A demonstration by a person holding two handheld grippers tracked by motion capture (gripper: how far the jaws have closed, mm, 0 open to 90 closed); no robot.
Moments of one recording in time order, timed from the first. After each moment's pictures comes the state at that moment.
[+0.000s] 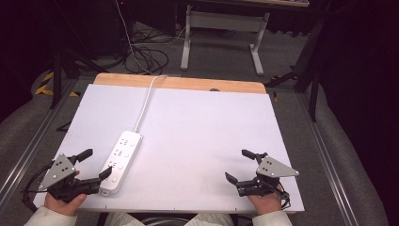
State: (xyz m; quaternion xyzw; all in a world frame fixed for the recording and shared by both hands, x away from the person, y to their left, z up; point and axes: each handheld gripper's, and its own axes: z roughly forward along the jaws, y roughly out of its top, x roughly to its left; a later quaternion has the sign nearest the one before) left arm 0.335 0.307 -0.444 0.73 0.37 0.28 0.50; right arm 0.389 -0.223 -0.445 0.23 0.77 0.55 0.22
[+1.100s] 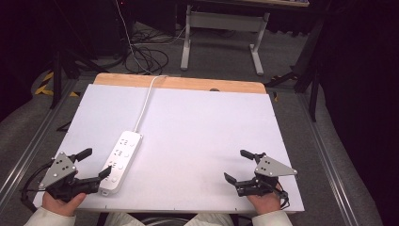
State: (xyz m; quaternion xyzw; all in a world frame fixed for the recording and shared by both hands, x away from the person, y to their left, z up) left arm 0.334 0.305 -0.432 0.75 0.37 0.28 0.47; right arm 0.390 -0.221 -0.446 0.23 0.78 0.54 0.21
